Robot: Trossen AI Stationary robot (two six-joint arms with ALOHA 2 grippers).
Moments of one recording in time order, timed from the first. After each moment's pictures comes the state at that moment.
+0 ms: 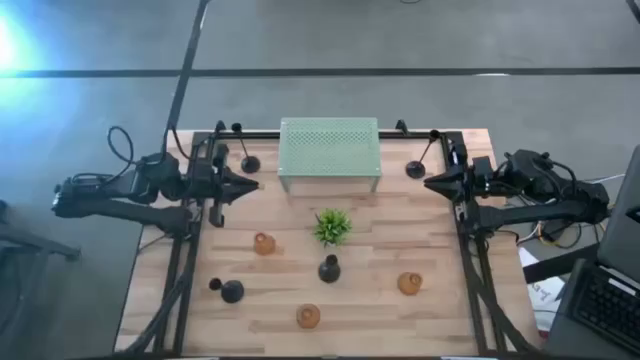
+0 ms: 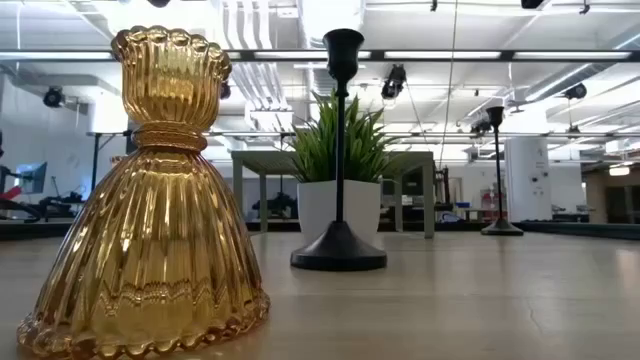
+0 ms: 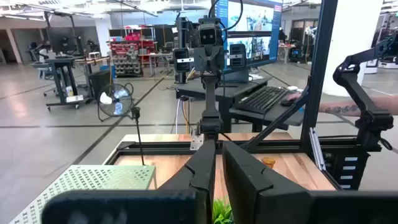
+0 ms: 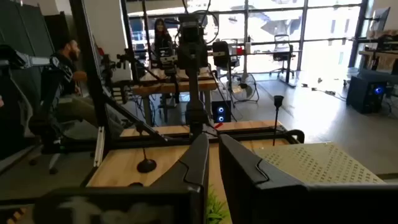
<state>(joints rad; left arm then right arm) 0.00 0.62 0.78 -0.10 -0.03 0.03 0.00 0.47 0.78 -0.31 0.00 0.09</state>
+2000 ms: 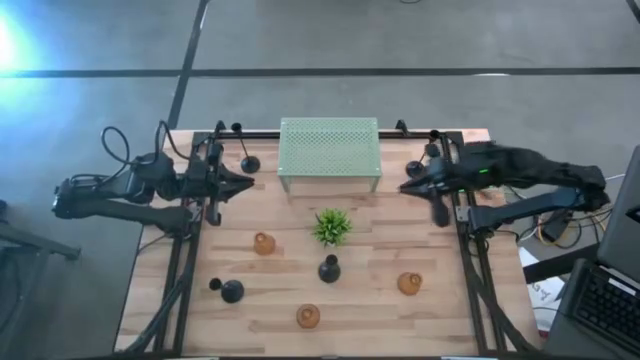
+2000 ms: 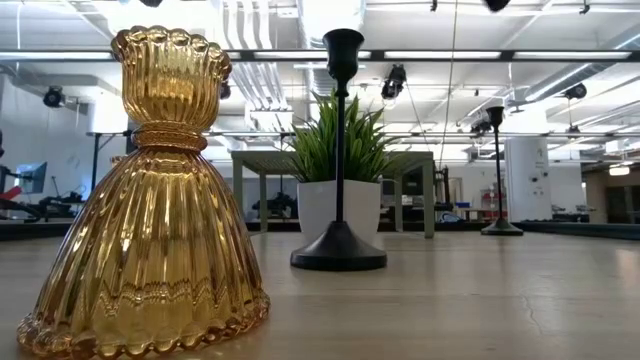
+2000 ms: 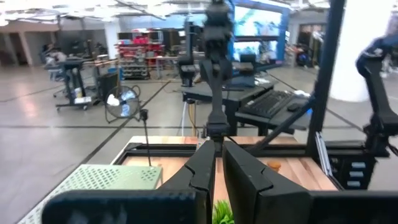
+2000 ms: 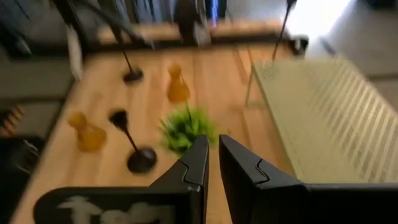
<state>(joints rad) 0.00 0.58 0.78 -0.13 -0.07 0.01 0.01 0.92 1.17 -0.78 0.03 0.09</state>
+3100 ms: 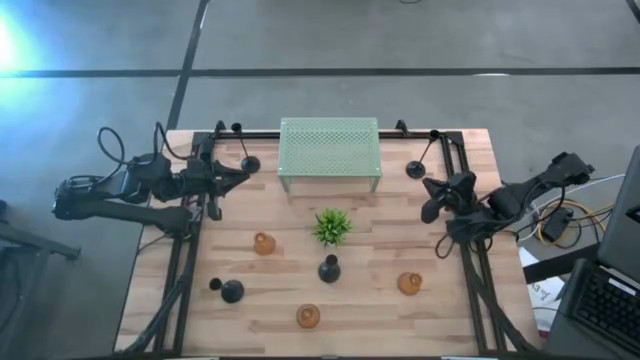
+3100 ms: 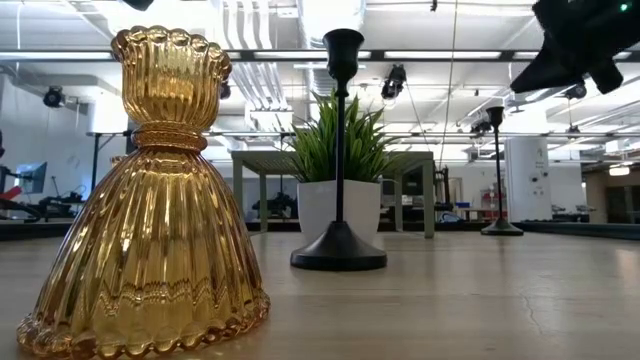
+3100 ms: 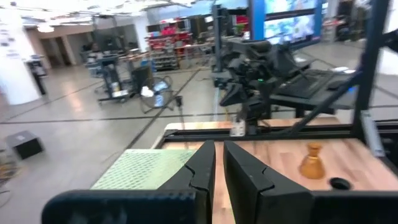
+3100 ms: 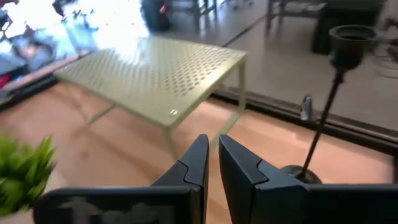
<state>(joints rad) 0.00 0.54 0.78 -0.22 -0.21 0.13 0.48 0.71 0.62 -0.99 1.19 1.22</state>
